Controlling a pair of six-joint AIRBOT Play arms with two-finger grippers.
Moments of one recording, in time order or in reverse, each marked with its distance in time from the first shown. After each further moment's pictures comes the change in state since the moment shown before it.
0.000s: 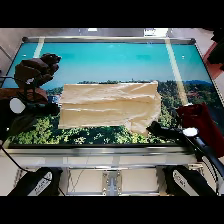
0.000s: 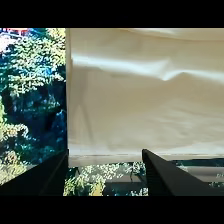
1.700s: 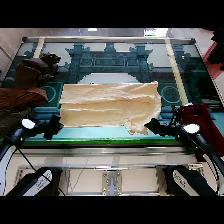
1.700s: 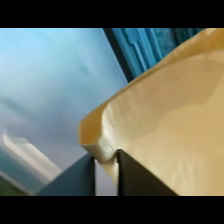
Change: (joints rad) left arm 0.187 -0.108 -0.401 -0.390 0.347 -0.487; right arm 0.011 -0.001 0.060 0.032 0.064 -0.061
